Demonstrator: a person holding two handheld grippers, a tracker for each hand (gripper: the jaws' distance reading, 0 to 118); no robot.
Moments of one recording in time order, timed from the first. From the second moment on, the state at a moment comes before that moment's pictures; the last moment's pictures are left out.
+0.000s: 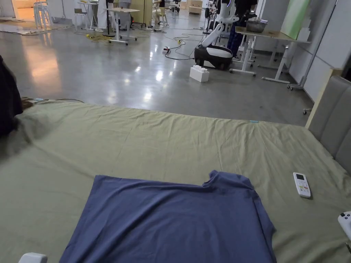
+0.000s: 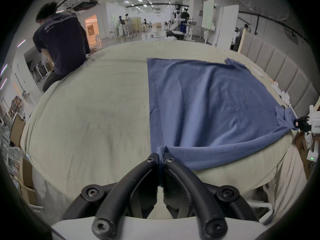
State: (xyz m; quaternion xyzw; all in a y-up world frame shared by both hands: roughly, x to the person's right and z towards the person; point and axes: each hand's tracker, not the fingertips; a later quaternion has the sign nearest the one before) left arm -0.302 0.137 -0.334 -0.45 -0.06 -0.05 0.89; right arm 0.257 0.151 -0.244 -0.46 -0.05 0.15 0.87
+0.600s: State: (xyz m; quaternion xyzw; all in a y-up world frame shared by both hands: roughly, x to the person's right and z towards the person) left arm -0.308 0.172 -0.334 -0.40 -0.05 0.02 0.92; right arm 0.253 0.176 -0.255 -0.42 -0.10 0.10 0.90
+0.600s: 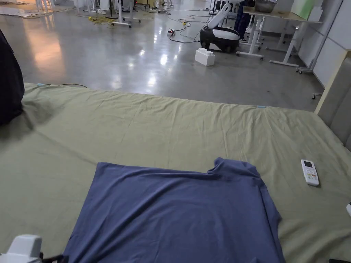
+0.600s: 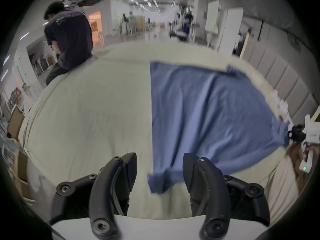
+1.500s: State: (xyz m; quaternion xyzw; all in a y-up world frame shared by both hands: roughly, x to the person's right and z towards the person) left arm -0.213 0.275 -0.365 -0.13 -0.03 0.00 0.99; right arm 0.170 0.280 -0.319 -0.05 -0.09 0.05 0.99
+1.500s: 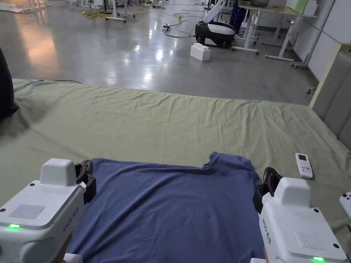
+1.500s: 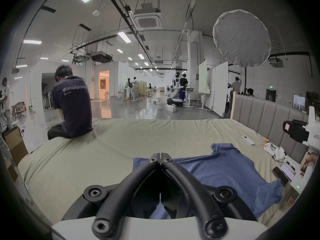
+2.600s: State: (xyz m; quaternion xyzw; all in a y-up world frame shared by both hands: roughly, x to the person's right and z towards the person) left arm -0.294 0.127 -0.351 -0.57 0.03 0.04 0.82; right arm 0.173 0.228 -0.312 -0.16 -0.06 0.06 0.98
